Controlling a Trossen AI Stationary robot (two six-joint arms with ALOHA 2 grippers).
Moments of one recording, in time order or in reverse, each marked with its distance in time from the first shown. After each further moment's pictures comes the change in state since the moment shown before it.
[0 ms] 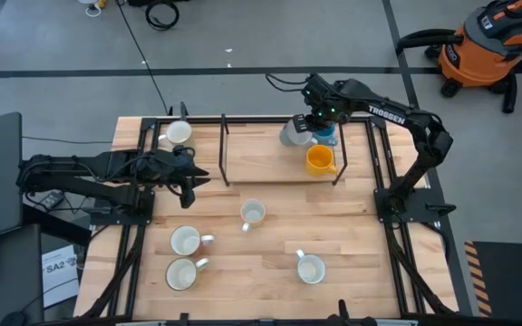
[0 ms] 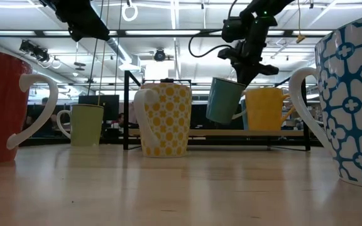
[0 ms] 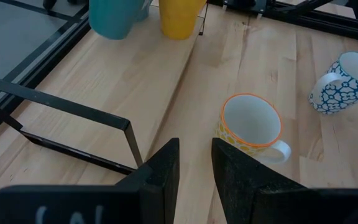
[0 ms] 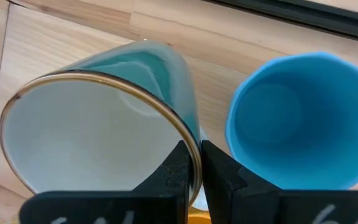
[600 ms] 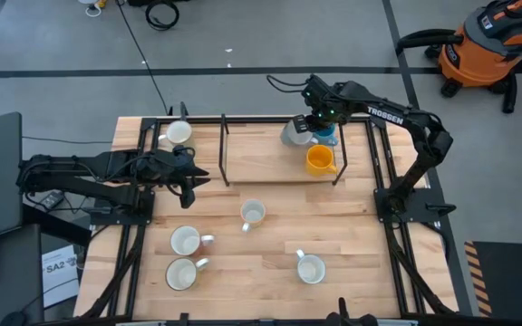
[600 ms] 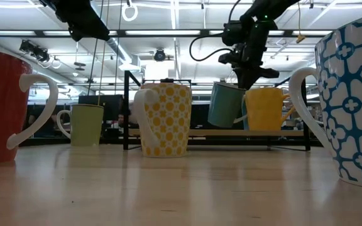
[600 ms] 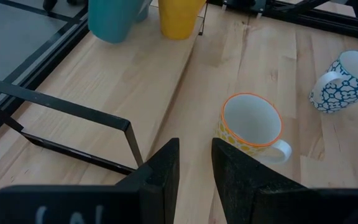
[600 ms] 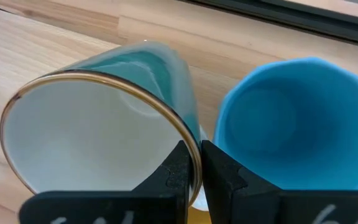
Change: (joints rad) left arm 0.000 0.000 0.000 0.000 0.000 0.008; right arm -0.012 0.000 -0.037 0.041 0.031 -0.001
